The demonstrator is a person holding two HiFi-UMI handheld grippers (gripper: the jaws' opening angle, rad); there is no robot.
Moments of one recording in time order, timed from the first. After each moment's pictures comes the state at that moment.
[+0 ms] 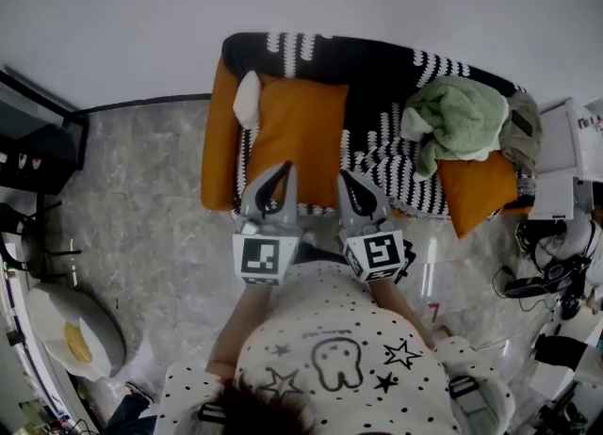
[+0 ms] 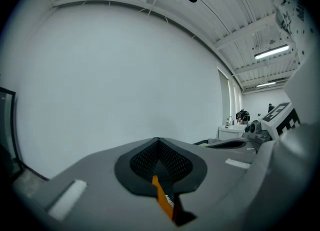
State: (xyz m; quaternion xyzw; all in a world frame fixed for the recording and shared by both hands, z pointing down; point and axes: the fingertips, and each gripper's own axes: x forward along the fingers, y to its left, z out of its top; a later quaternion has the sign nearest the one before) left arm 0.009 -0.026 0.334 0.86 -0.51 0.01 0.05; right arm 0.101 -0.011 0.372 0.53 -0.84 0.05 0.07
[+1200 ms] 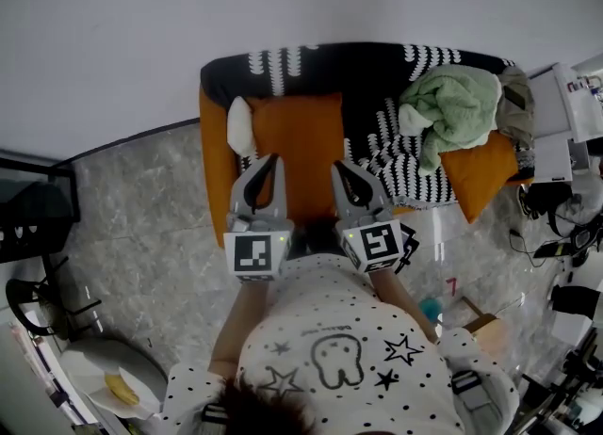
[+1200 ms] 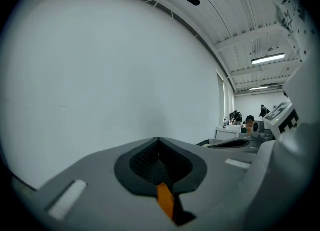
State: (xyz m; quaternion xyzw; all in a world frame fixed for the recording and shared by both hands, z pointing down) left arm -0.037 -0.172 0.330 0.89 -0.46 0.01 0.06; right arm 0.061 -0.139 0.366 0.58 -0.81 0.06 0.08
